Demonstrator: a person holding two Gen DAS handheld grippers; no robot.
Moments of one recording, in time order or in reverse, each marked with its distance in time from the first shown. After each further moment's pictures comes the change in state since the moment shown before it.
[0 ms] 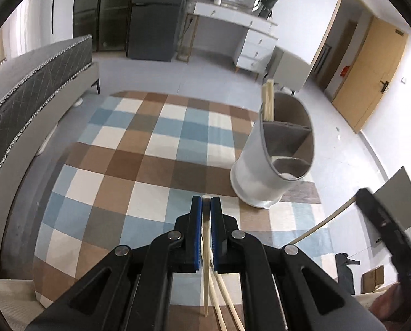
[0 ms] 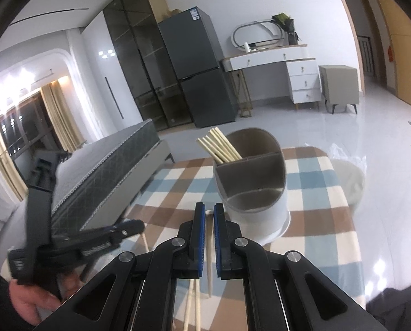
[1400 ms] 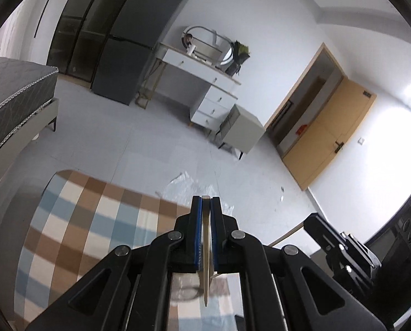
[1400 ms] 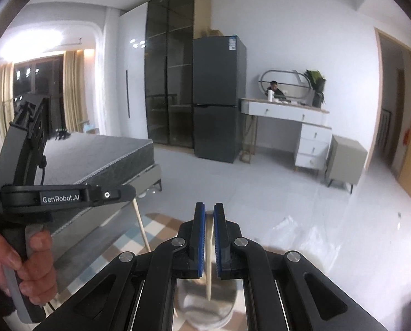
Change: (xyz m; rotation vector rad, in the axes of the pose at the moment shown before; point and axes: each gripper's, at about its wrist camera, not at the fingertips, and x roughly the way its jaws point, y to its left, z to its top) left arm -0.041 -0.038 0.175 -0.136 -0.206 -0.289; right arm -0.003 0.026 0.197 -0.354 -0.089 -0.044
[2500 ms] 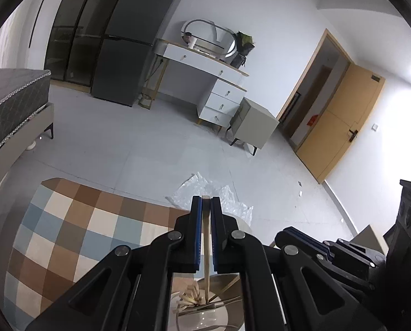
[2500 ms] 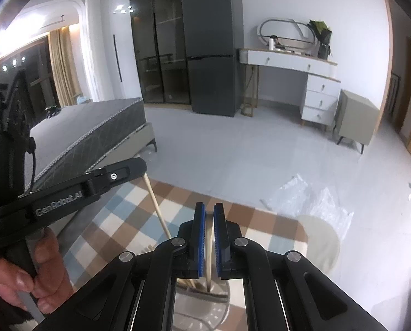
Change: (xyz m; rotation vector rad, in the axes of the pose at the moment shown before) left arm 0.079 0.007 -0.020 0.084 0.009 0.072; right arm 0.112 -0.044 -0.049 0.077 0.242 0.030
